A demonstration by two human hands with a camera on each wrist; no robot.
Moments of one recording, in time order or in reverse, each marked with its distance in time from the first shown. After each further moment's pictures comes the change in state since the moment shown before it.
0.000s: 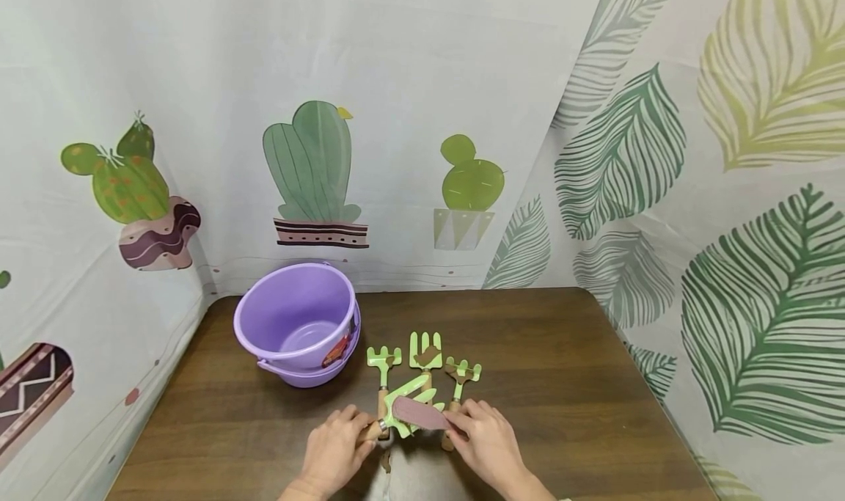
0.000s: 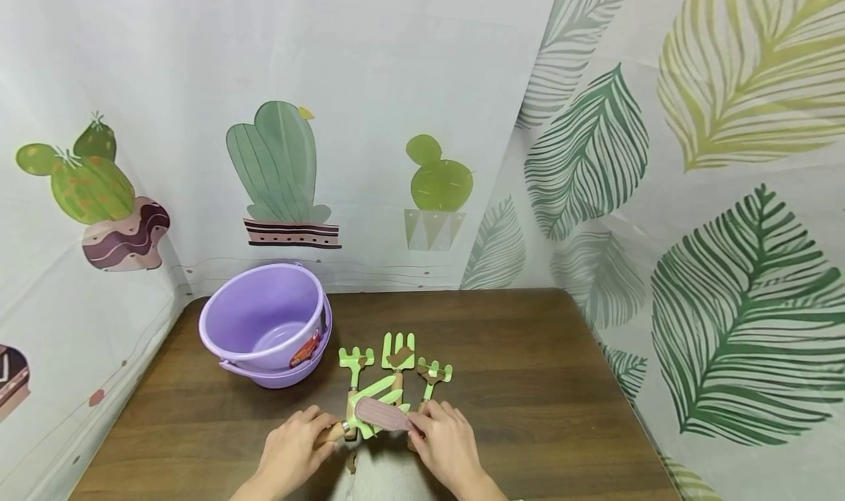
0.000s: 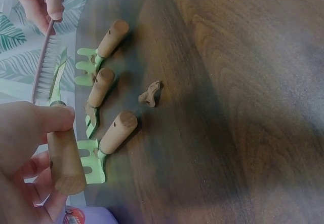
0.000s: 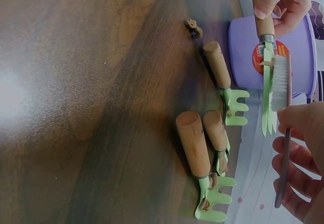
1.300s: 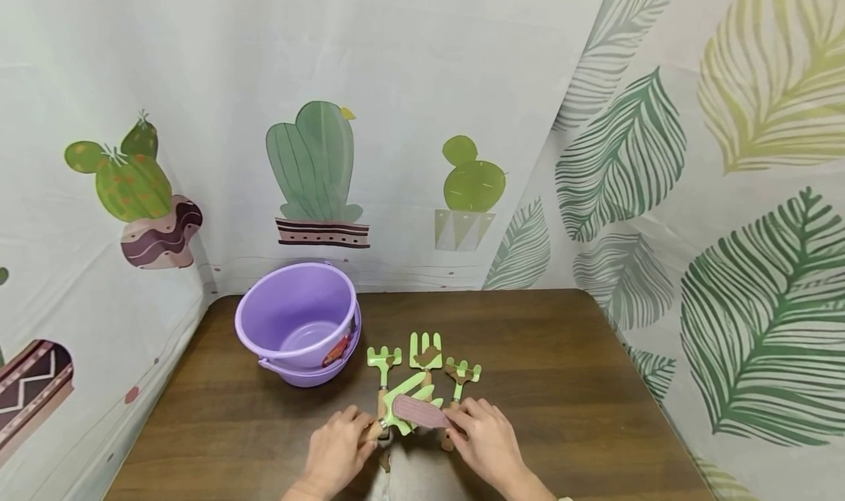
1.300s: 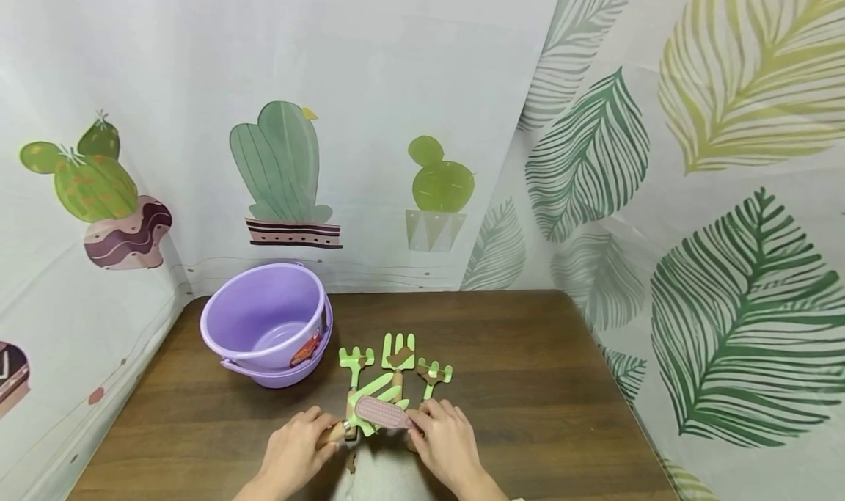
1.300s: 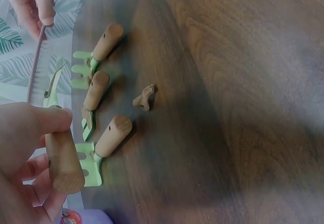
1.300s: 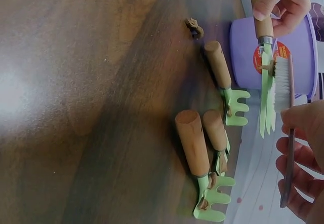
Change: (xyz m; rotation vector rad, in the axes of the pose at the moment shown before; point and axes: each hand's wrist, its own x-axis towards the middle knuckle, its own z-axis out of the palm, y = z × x) left_hand -0.002 0.002 0.004 0.002 -0.001 -0.031; right_hand 0.002 0.000 -0.001 -0.025 0.003 -0.022
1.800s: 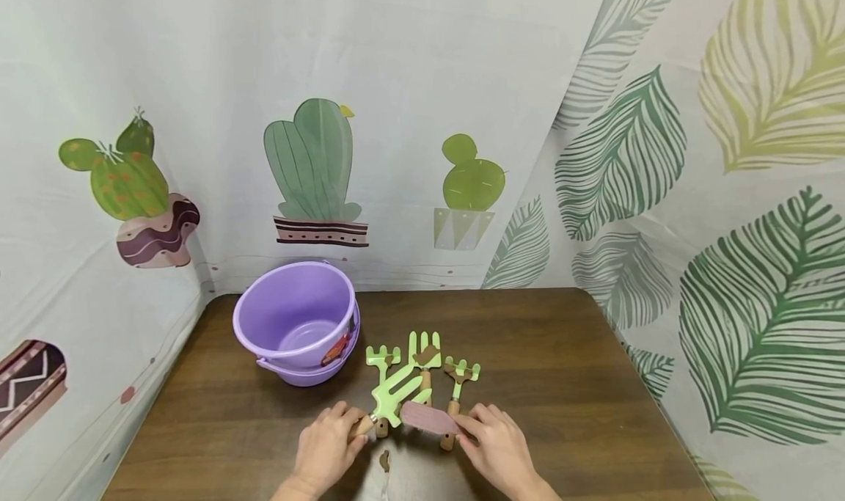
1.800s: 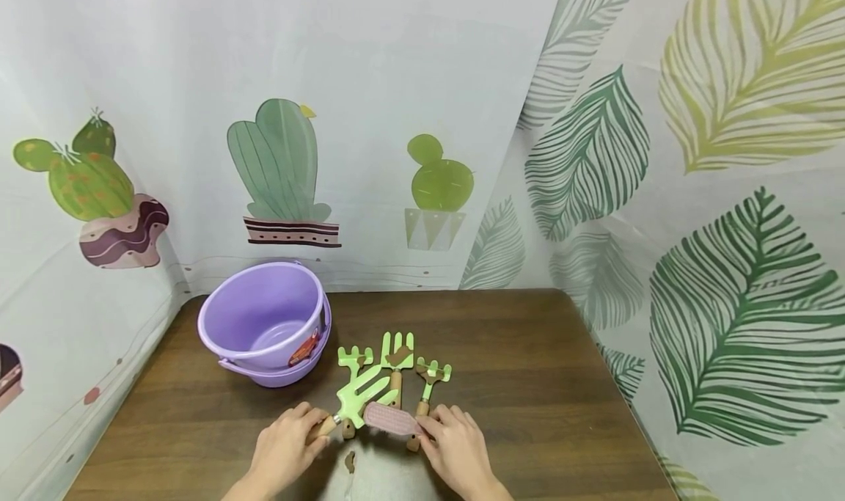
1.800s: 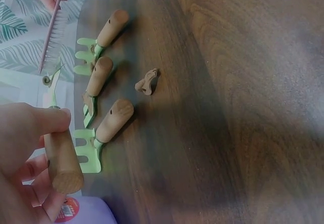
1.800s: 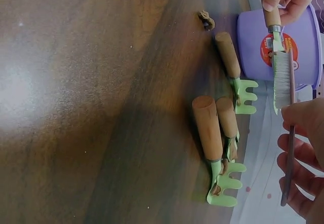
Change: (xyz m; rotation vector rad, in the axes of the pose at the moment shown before) left_hand 0.001 -0.011 -0.005 0.006 0.016 -0.035; right_hand -0.014 0.010 -0.004 0.026 0.041 -0.022
